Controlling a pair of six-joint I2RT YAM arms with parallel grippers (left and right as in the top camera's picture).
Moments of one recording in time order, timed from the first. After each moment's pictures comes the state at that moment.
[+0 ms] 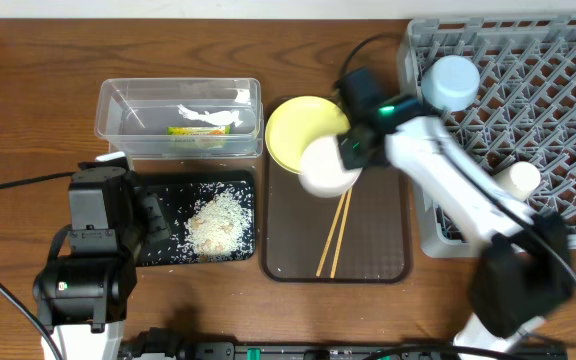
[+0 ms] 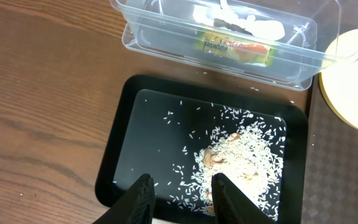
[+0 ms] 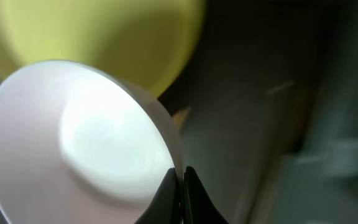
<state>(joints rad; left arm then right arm) 0.01 0.86 0.99 -1.02 -0.13 -0.23 0.45 1.81 1.51 -0.95 0.11 0.26</state>
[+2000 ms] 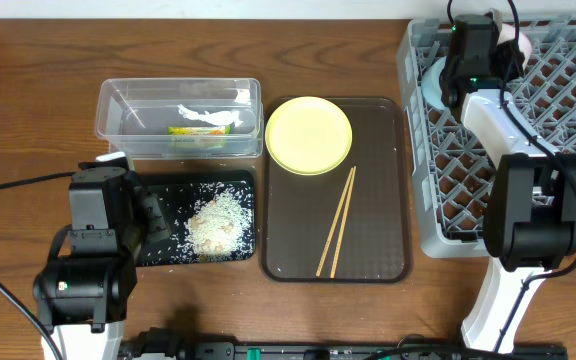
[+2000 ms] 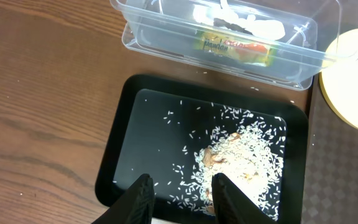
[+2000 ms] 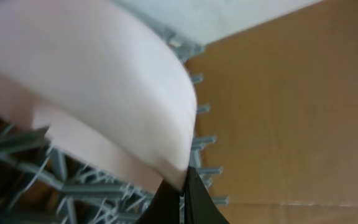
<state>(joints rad) 0.01 0.86 0.99 -1.02 -0.13 -0.23 0.04 2.13 1.55 -0.07 0.95 -0.54</state>
